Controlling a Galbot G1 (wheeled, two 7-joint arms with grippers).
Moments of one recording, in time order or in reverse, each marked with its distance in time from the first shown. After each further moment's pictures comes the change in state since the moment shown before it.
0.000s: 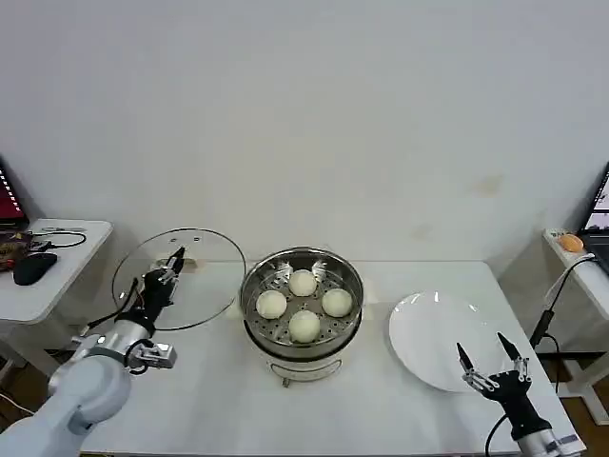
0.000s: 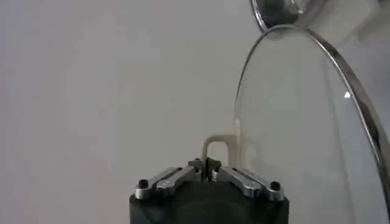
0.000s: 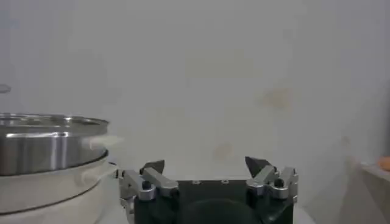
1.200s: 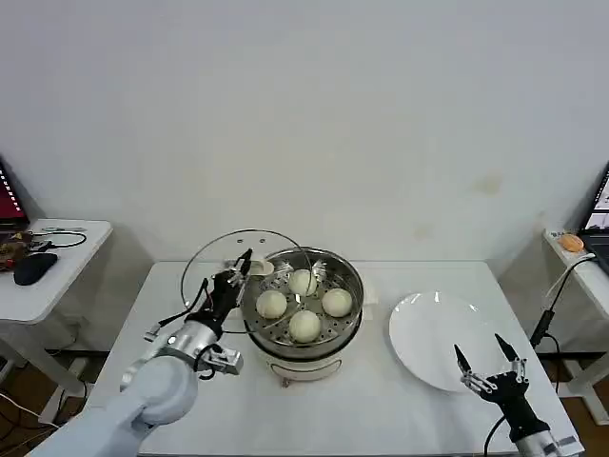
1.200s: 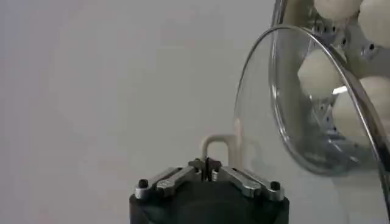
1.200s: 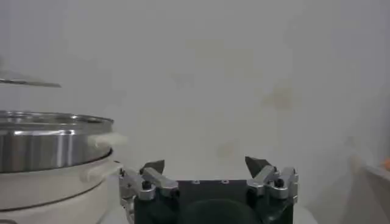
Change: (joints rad) left arm -0.260 -0.062 0.399 -0.053 0.004 0.155 0.008; right arm -0.006 0.007 -0.002 0.008 -0.010 0.000 -0.009
